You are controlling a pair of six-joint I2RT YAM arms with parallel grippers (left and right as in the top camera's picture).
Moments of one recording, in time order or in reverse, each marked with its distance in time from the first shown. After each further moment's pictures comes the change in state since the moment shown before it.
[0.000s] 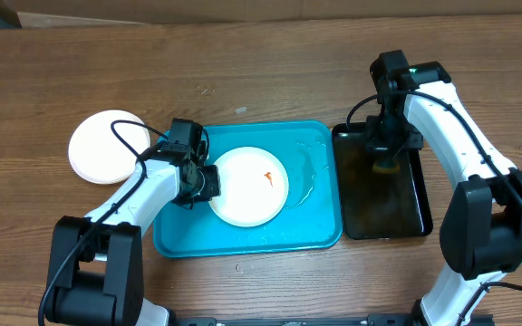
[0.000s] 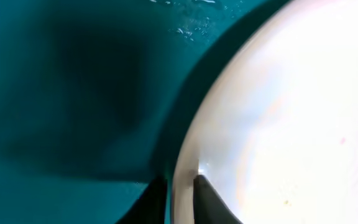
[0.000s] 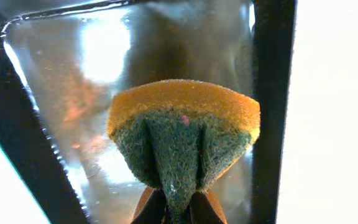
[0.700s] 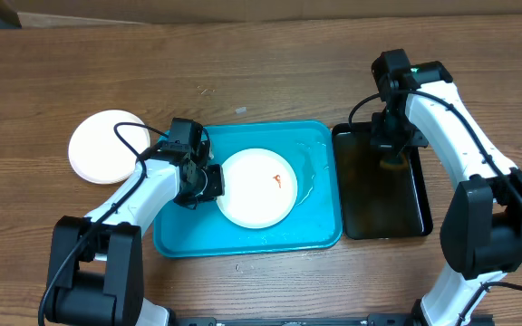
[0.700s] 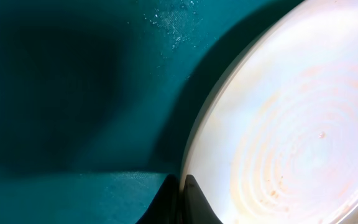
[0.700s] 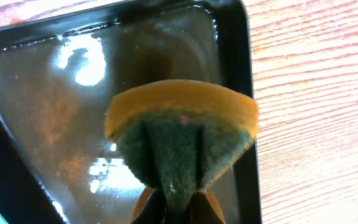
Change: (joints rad) left arm 0.001 0.000 0.003 0.003 0.108 -0.014; right arm -0.009 0.000 0.000 0.017 0.080 0.067
